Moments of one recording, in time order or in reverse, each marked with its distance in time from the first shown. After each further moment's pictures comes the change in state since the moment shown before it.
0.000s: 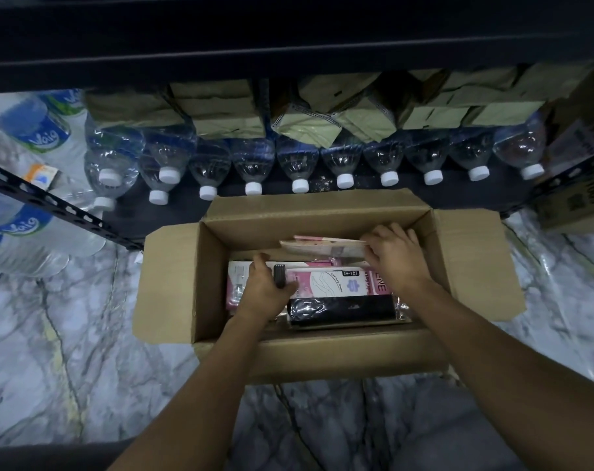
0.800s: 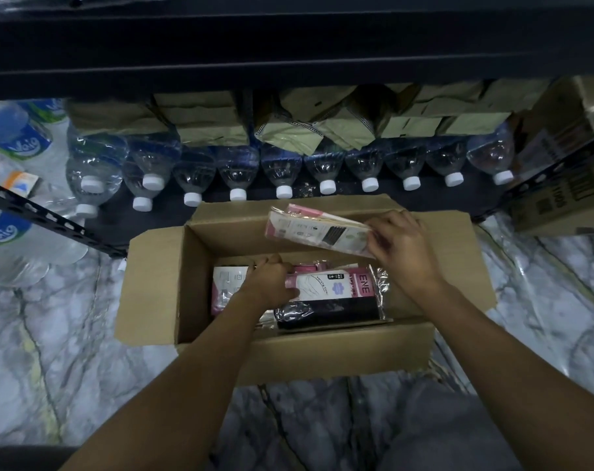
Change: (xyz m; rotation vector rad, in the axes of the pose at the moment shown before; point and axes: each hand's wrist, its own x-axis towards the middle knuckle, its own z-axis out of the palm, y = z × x) left_hand 0.026 0.028 0.013 0.714 -0.301 0.277; right_hand -0.016 0.015 -0.042 0.244 0.386 -0.079
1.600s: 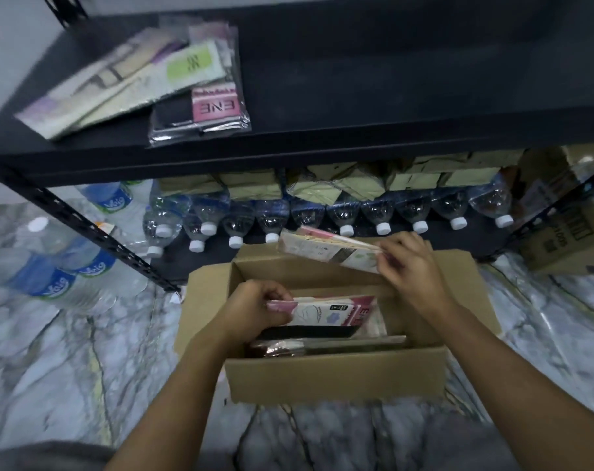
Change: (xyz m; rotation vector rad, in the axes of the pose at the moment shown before) left_hand -0.135 -0.007 -0.110 -0.543 0.204 0.108; right_hand 0.014 -0.046 -0.051 0.158 0.115 -0.089
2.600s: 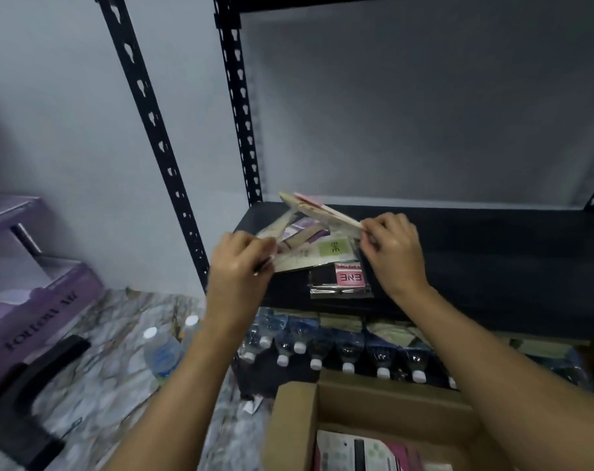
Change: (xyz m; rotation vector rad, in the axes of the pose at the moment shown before) left_hand -0.095 0.115 -0.240 0.559 1.267 0.566; right_hand 0.224 -0.234 -0.063 -0.111 0.460 -0.401
